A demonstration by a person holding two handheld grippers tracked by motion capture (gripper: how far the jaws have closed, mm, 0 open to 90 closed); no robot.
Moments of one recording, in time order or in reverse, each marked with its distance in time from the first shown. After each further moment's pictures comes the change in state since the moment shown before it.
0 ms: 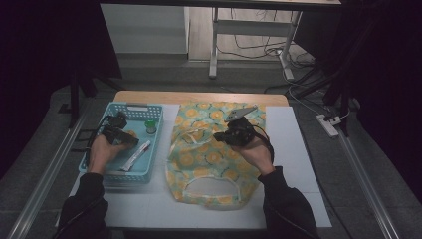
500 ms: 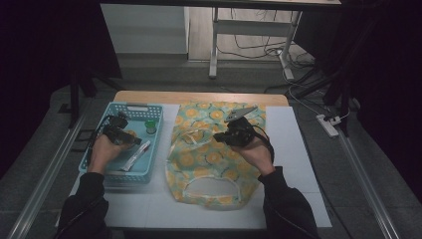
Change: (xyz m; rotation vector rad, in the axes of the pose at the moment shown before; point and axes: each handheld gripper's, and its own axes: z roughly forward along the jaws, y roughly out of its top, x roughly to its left) left arm 0.001 0.001 0.007 -0.013 -0.018 0.028; right arm 0.001 0.000 0.000 0.010 0.006 0.001
